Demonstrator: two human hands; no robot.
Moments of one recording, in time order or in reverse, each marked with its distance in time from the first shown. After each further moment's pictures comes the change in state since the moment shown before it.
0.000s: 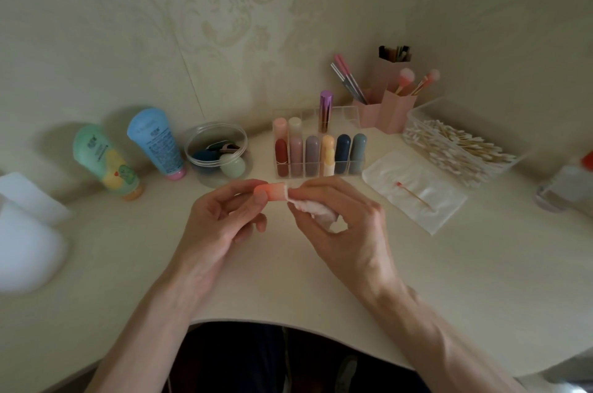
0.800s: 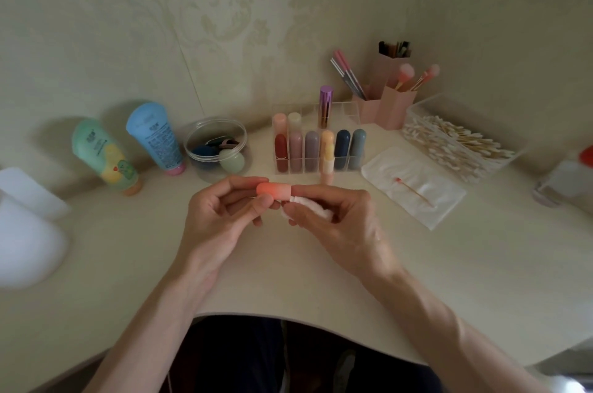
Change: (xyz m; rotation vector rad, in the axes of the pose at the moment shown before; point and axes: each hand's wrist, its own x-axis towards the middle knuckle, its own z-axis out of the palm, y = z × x) left_hand 0.000 -0.005 0.002 0.091 0.023 0.132; right_hand 0.001 0.004 0.000 0.421 -0.209 0.462
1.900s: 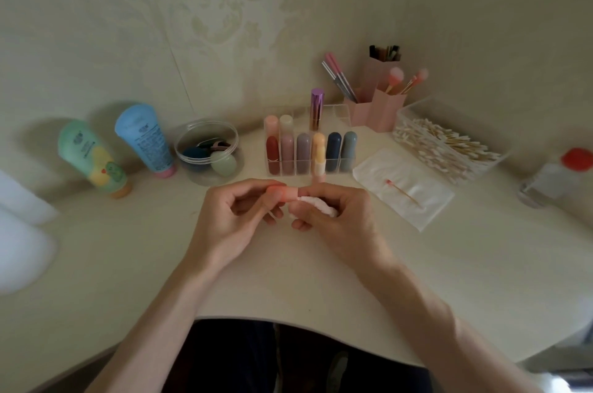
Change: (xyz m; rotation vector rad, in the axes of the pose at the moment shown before) left_hand 0.016 -0.016 0.012 0.236 -0.140 0.152; right_hand 0.005 -0.001 -0.010 -0.030 0.072 0.086
